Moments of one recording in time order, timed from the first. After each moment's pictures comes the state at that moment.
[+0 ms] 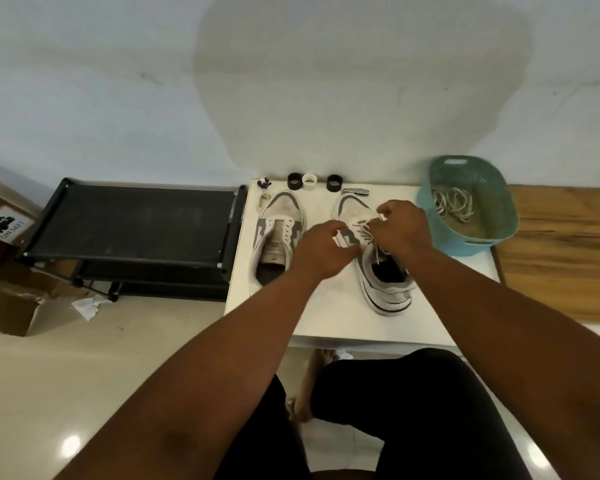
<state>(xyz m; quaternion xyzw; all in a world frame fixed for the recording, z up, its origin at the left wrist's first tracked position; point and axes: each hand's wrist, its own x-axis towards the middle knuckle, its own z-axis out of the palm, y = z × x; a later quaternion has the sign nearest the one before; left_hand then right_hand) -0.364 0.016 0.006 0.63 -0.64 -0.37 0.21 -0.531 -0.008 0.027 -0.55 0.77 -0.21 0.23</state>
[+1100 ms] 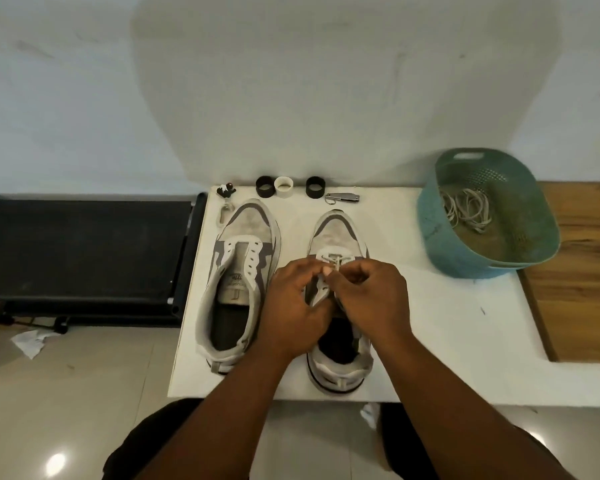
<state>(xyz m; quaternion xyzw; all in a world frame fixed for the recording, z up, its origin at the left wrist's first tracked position) -0.359 0.018 -0.072 0.54 -0.66 -0.35 0.38 -0.502 0.016 -0.036 -0.48 0.75 -0.31 0.34</state>
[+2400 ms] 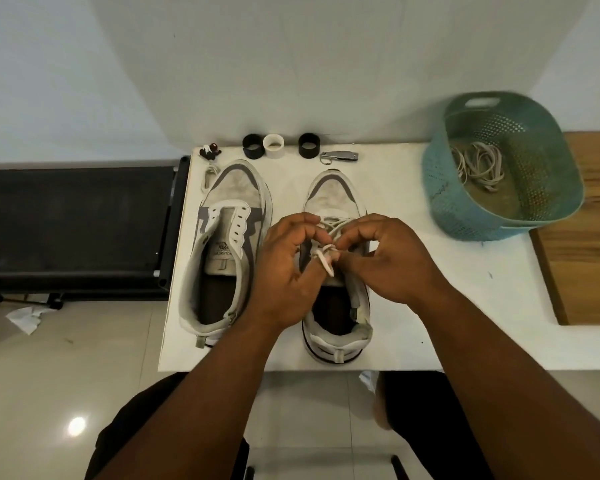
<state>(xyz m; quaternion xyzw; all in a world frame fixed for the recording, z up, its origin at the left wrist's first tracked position) -0.360 0.012 -0.070 0.51 -0.65 -0.39 0.41 -0.539 0.006 -0.036 -0.62 0.63 -0.25 0.39</state>
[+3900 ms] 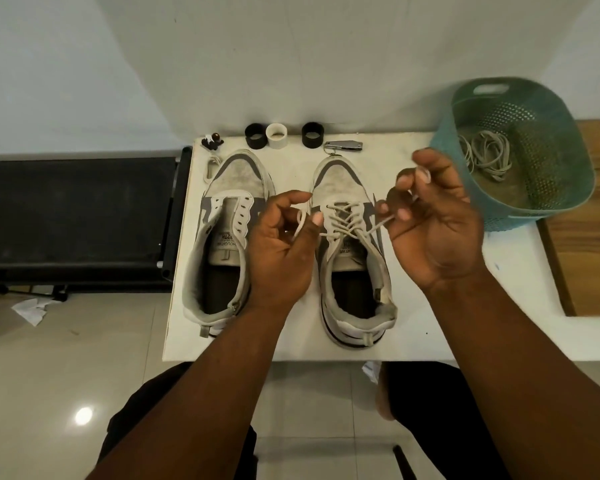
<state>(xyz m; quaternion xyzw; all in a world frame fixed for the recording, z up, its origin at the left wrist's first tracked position) -0.373 0.011 -0.056 0.53 -0.47 -0.43 0.56 -0.551 -0.001 -0.022 -0.26 0.31 -0.65 0.64</state>
